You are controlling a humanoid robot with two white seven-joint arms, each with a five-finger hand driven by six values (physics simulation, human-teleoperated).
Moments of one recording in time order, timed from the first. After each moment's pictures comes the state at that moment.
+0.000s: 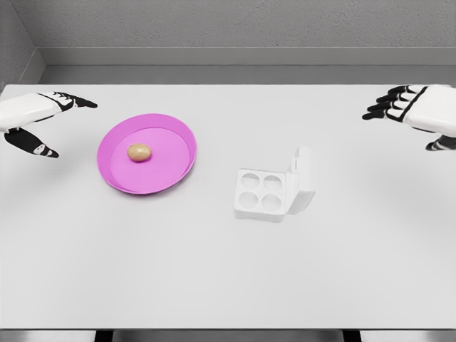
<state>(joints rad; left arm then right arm) -0.58 0.86 -0.39 -1.22 -0.20 -0.61 -0.61 -0.47 -1.06 0.28 -1.66 0.35 -0.61 0.61</state>
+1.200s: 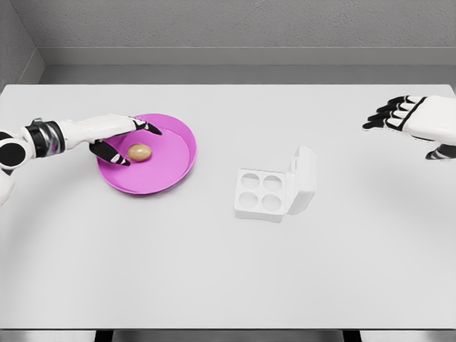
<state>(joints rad) -0.73 0.54 -0.55 -0.94 -0.34 -0.61 -0.61 -0.44 -1.07 0.29 -1.64 0.34 -0.61 0.61</state>
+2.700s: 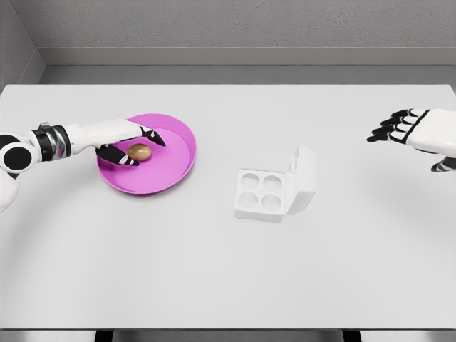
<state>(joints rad) -0.71 0.54 -0.56 -0.98 -0.33 -0.61 -0.61 -0.37 -1.10 0.26 -1.65 0.35 -0.61 0.61</state>
